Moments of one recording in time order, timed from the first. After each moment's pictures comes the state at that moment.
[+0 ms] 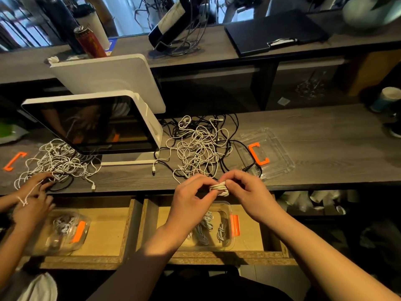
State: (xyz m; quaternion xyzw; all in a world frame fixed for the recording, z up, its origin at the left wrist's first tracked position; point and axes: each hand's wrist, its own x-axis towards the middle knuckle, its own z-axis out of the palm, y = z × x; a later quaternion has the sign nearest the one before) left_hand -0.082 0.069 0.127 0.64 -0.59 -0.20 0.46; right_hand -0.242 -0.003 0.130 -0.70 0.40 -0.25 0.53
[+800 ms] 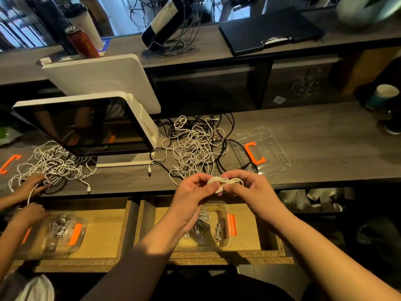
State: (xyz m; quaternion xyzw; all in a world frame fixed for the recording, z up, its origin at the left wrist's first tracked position) left_hand -0.094 0.056 0.144 0.51 -0.18 -0.63 0.56; right_hand -0.260 -0.008 0.142 -0.57 0.40 -0.28 0.66
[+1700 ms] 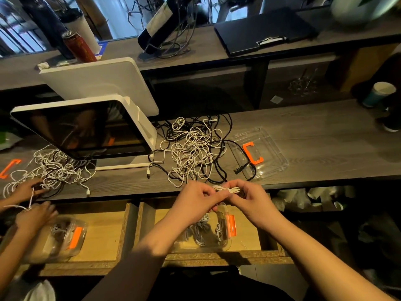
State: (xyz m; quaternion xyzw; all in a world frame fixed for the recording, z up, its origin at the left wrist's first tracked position) left_hand -0.095 0.044 0.132 0.70 -0.49 -0.46 0.24; right_hand -0.268 -0.001 0.115 -0.67 0.45 -0.21 0.56
